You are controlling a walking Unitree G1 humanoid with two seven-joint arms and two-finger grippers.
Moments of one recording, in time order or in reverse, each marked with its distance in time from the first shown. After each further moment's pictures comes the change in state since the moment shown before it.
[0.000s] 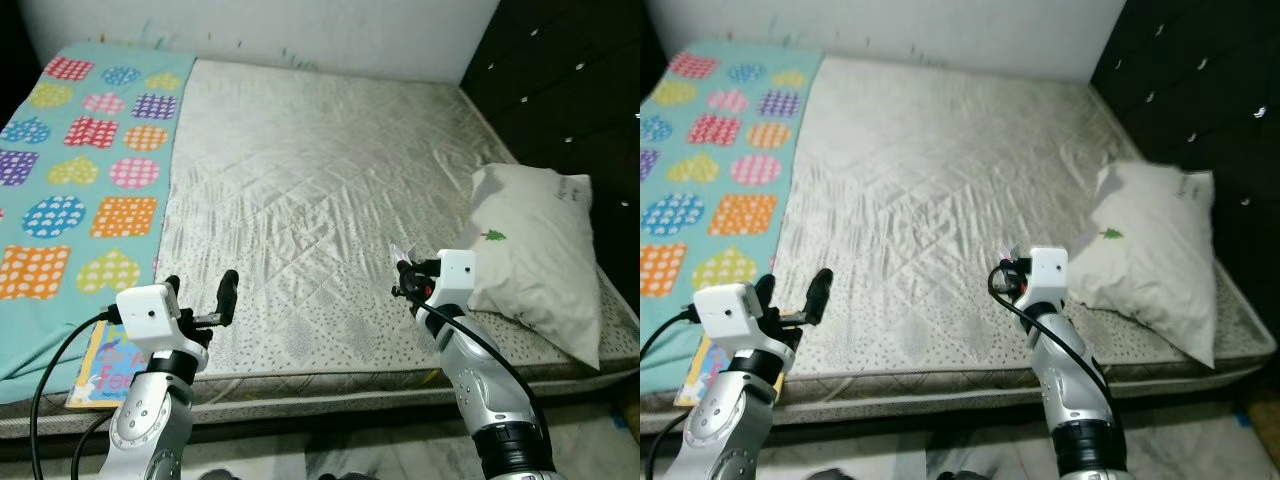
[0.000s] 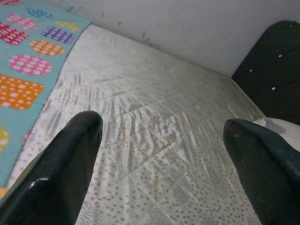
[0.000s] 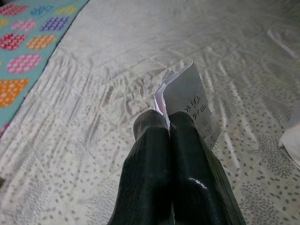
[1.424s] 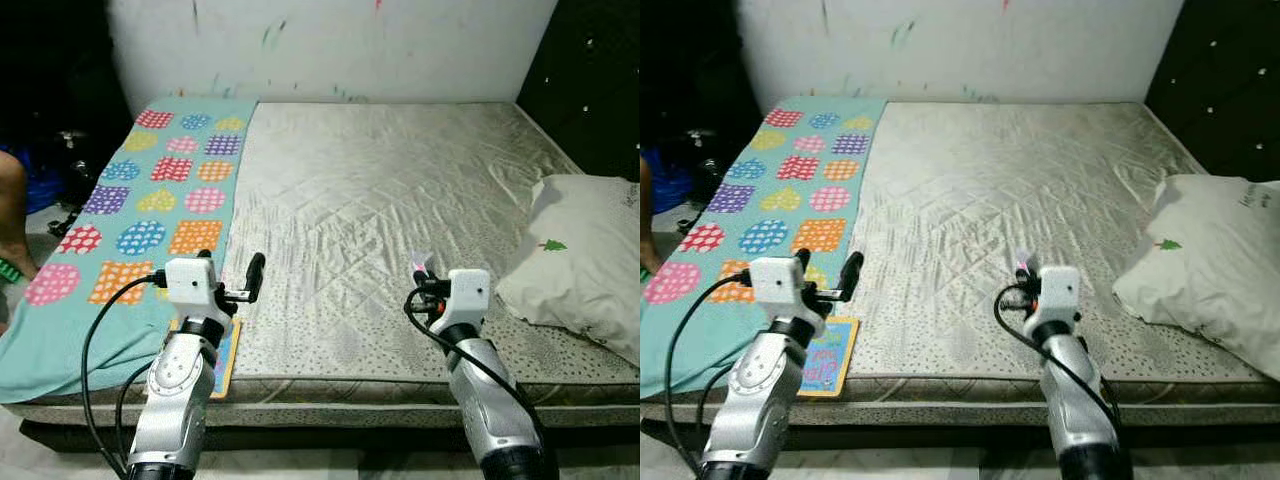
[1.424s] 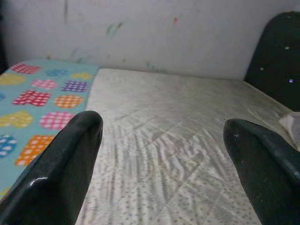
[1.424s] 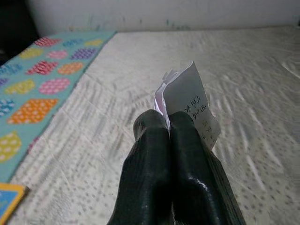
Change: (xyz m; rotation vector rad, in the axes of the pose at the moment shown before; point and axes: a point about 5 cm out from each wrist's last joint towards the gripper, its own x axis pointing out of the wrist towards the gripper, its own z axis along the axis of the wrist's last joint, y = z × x) left arm 0.053 -0.012 -0.020 0.101 -0.019 -0.134; right arm -0.019 -0.019 -0.020 -0.113 -0.073 -0.089
